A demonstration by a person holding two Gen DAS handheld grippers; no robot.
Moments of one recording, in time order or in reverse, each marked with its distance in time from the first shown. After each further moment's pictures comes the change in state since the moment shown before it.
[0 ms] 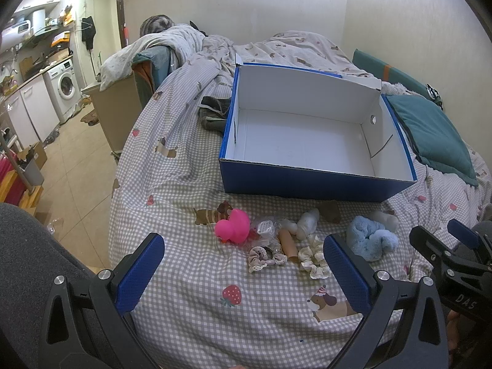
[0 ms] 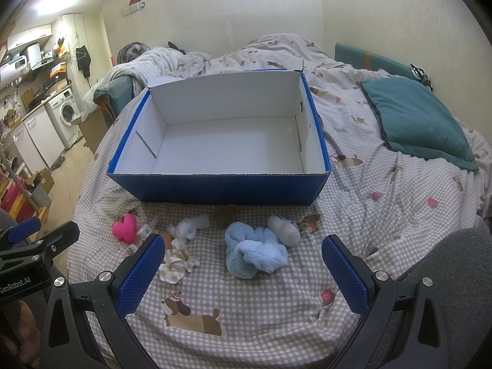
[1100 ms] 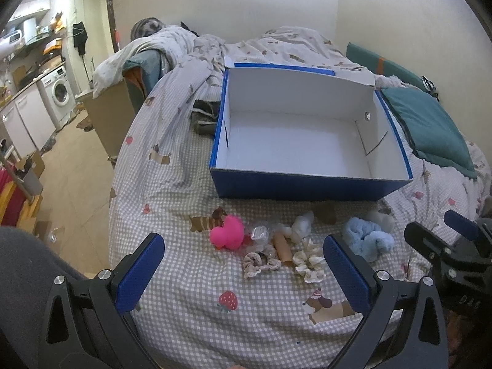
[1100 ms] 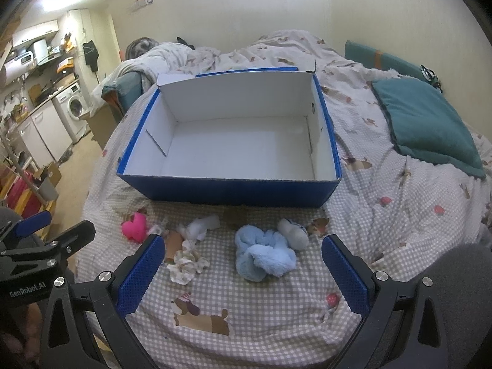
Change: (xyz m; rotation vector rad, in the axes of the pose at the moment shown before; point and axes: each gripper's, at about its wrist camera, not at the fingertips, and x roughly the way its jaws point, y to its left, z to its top) left arm -0.002 -0.009 0.016 0.046 0.016 -0.008; right arm -0.002 0.000 0.017 -0.013 0.031 0.041
